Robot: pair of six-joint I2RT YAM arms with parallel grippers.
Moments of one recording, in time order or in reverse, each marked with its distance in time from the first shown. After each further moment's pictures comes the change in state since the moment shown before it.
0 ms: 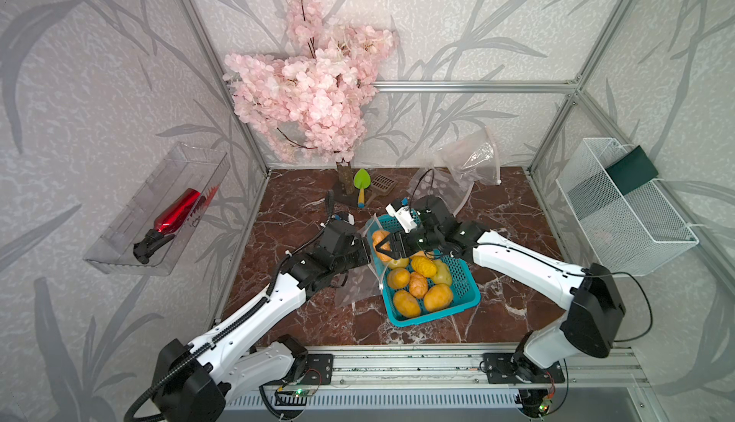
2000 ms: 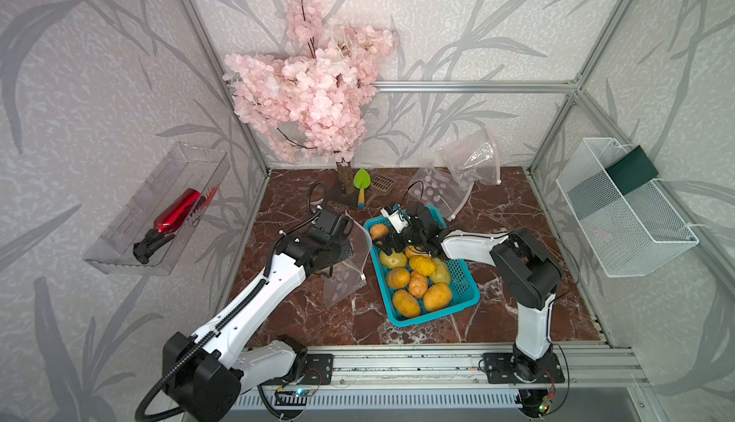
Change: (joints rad) left arm 0.112 0.104 0.207 -0.424 -0.165 -0.017; right arm -0.132 0.380 -0.103 0.576 0.094 -0.344
